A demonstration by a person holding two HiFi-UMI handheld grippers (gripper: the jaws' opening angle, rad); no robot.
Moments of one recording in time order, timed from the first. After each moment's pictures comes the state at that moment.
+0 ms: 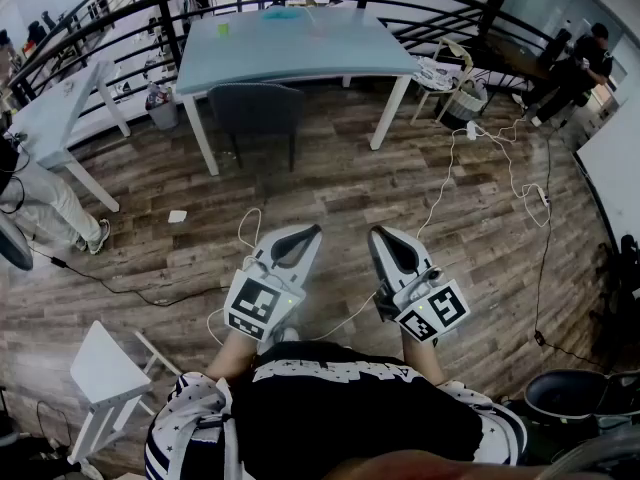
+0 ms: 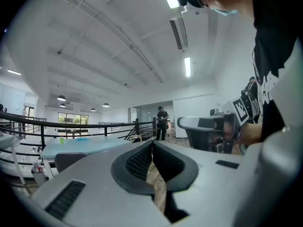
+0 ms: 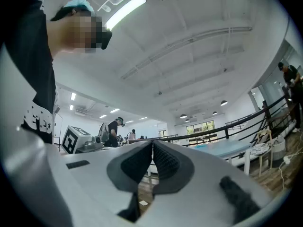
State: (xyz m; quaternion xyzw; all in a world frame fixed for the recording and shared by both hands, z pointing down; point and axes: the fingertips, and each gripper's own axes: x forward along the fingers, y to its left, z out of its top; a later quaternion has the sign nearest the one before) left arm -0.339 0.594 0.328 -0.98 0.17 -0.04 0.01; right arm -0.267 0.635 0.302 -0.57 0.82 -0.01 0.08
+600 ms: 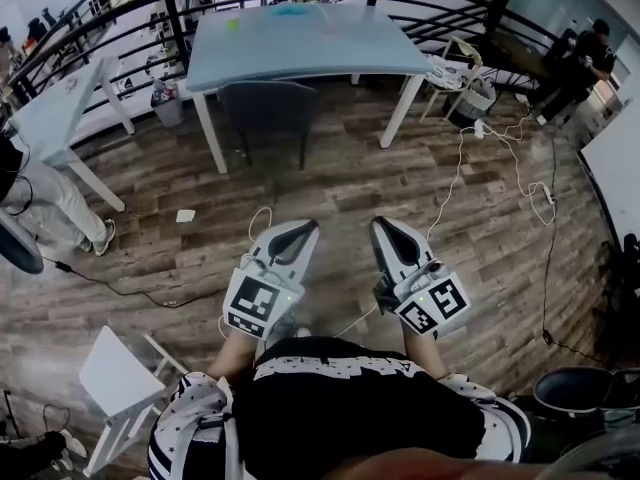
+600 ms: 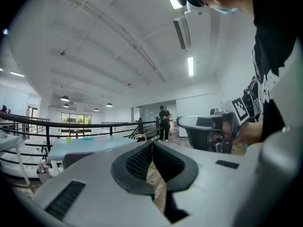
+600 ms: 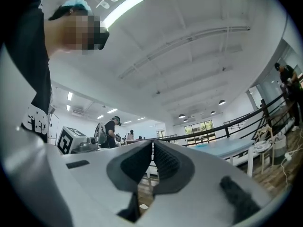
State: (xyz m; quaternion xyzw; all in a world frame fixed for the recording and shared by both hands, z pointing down) left arm -0.394 0.542 0.339 -0.98 0.18 -0.04 0.01; right arm -0.313 0.581 0.312 -0.58 0.81 -0.02 0.09
